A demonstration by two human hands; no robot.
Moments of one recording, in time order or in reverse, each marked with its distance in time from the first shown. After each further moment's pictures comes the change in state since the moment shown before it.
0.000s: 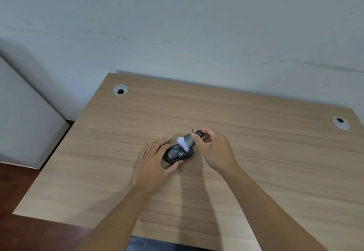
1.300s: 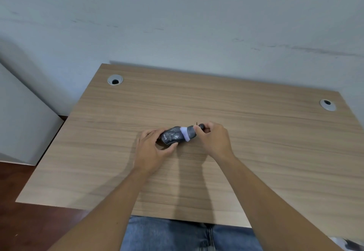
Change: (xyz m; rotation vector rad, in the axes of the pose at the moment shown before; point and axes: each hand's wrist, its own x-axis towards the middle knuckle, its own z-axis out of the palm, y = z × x) left_hand -0.001 0.008 -0.016 -0.227 -0.010 -0.179; right_hand -0.022 0.004 0.003 -0.122 0.107 0.192
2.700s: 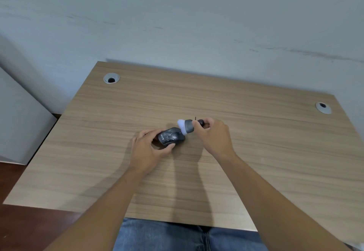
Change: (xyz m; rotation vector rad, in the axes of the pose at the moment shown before) left_hand 0.003 0.003 -0.002 -0.060 -0.029 -0.106; right_hand 0.006 -0.009 -0.010 -0.003 0.011 -0.035
